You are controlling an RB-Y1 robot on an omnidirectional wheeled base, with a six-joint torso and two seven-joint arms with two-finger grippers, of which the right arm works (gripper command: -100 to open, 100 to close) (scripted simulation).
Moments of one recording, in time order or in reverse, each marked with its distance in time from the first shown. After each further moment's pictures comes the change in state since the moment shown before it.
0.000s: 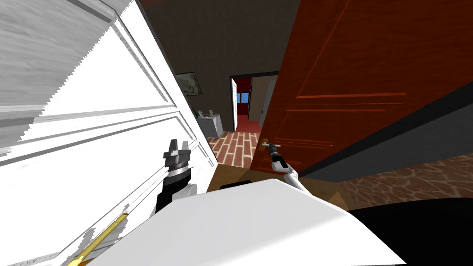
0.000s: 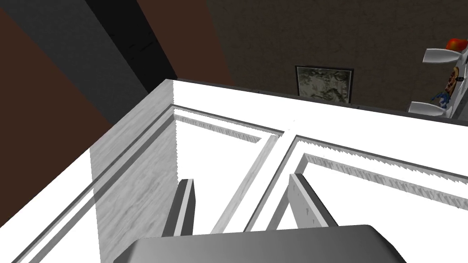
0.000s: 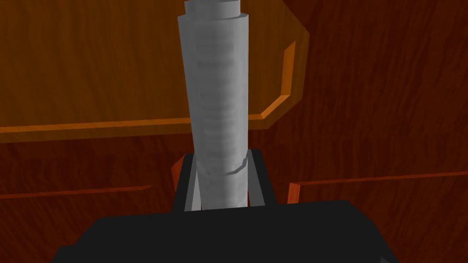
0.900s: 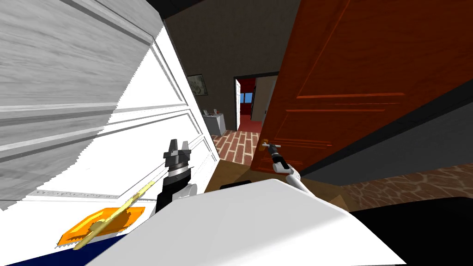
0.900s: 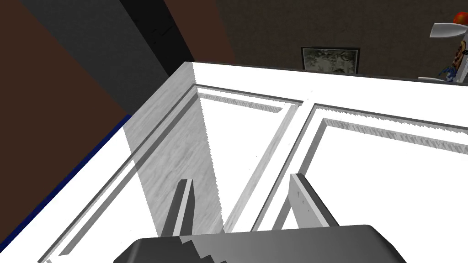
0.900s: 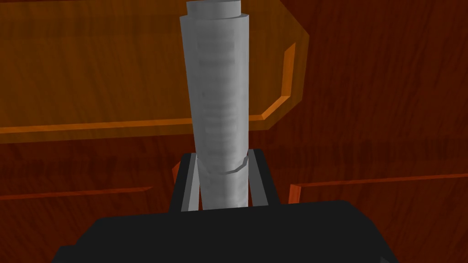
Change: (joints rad) arm 0.029 -0.035 0.036 -0.016 -0.004 -0.014 -0.035
